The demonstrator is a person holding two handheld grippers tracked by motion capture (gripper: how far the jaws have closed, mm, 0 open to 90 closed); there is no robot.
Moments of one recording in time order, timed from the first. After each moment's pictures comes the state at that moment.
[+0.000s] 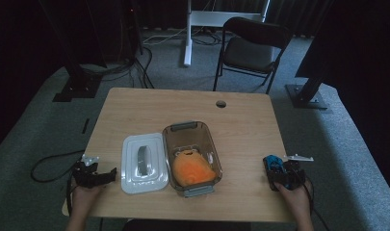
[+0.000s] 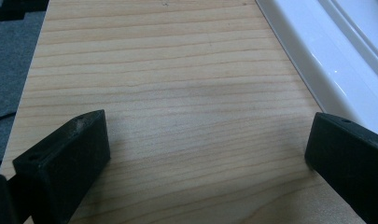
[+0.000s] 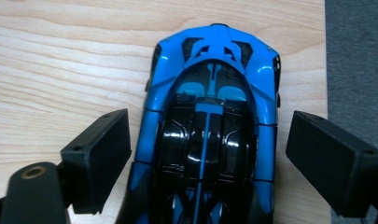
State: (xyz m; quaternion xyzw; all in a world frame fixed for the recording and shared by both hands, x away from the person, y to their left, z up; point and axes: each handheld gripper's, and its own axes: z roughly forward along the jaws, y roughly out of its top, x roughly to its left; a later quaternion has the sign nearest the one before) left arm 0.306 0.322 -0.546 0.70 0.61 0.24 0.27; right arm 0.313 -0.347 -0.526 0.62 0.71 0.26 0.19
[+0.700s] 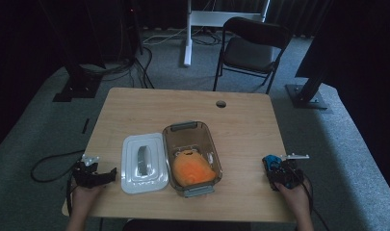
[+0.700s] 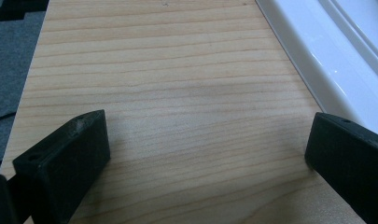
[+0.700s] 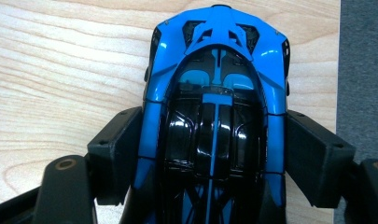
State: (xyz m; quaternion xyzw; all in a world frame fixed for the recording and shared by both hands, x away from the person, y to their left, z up) left arm 0.306 0.322 -0.546 0.70 0.61 0.24 0.27; right arm 0.319 -0.343 -0.526 0.62 0.73 0.23 0.17
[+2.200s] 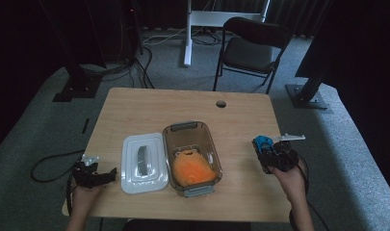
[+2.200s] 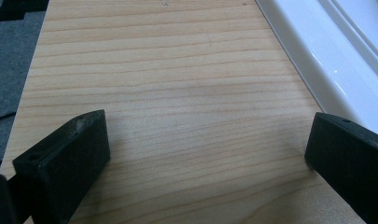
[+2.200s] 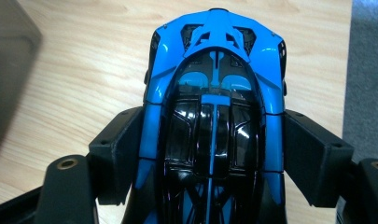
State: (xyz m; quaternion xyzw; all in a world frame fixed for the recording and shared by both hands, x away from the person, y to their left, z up) left arm 0.306 0.322 -0.546 0.70 0.61 0.25 0.27; right arm 0.338 -0.298 -0.444 0.56 0.75 0.28 0.19
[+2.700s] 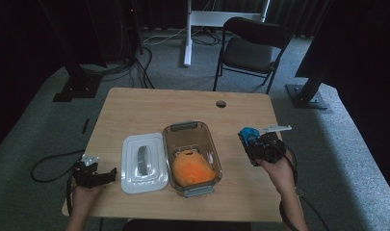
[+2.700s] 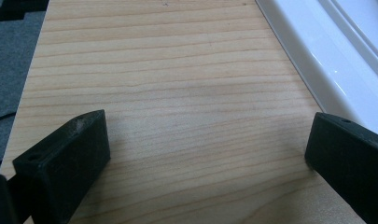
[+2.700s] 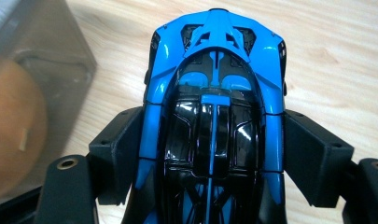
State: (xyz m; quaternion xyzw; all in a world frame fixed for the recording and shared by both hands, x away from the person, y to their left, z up) left arm 0.306 0.322 -0.546 0.70 0.61 0.25 0.27; right arm 0.351 -0.254 -0.418 0.52 0.78 0.30 0.19
